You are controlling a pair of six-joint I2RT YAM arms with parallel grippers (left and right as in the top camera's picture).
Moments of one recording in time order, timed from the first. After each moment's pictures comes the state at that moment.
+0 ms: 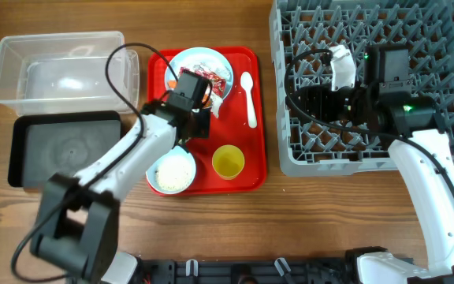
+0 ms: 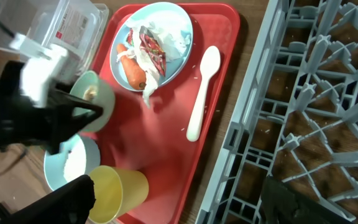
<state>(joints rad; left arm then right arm) -0.43 1.69 1.11 -0.60 -0.09 -0.30 0.11 1.38 1.23 -0.78 -0.50 0.02</state>
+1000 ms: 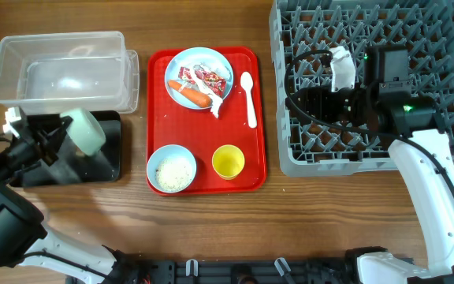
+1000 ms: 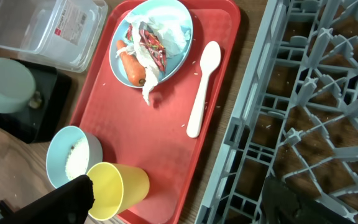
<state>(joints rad) 0.86 1.95 1.21 -1.11 1.40 0.21 0.11 1.38 1.23 -0.80 -0.50 0.02</state>
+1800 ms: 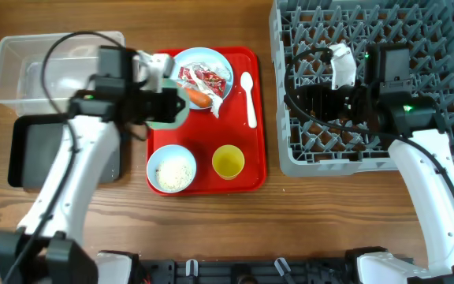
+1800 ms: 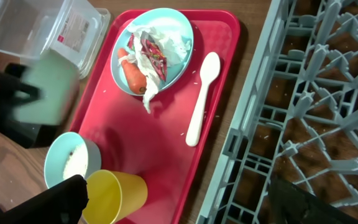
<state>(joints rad) -0.18 1.51 1.21 -0.74 0.40 -0.12 0.11 1.38 1.23 -0.77 -0.50 0.02</state>
